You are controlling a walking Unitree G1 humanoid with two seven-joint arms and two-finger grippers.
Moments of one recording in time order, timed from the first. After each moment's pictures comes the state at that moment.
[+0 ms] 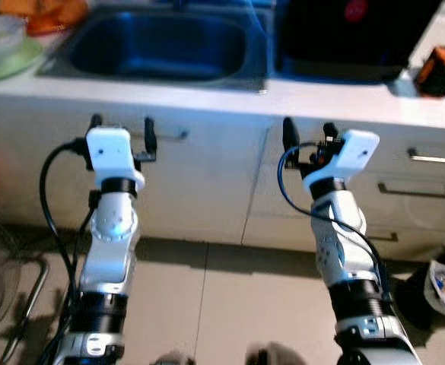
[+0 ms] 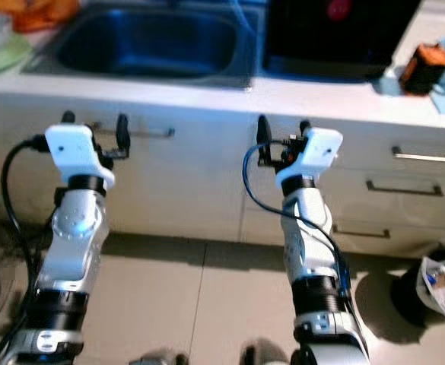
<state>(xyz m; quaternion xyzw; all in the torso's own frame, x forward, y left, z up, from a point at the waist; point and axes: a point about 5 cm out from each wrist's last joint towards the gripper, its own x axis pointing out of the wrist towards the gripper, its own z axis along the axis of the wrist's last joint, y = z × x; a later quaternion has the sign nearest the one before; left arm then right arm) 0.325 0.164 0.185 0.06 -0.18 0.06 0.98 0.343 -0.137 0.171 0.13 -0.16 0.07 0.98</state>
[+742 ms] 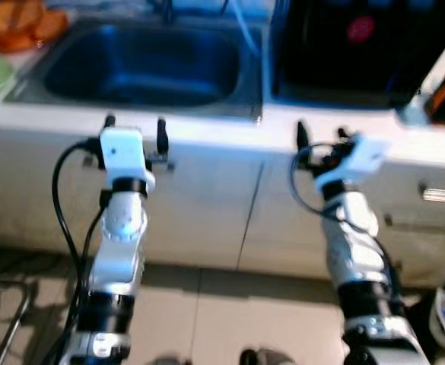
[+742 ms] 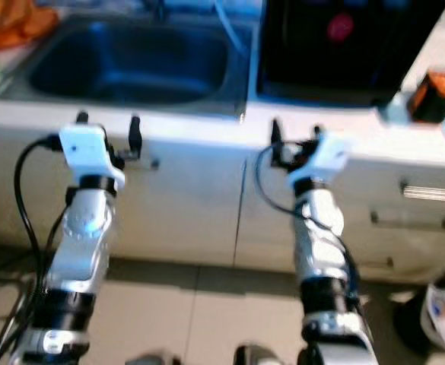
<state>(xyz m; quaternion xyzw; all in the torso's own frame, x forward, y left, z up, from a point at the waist) 0.326 0.156 0.187 0.06 -0.18 0.05 0.98 0.343 -0.149 0.168 0.13 -0.16 0.04 0.98</state>
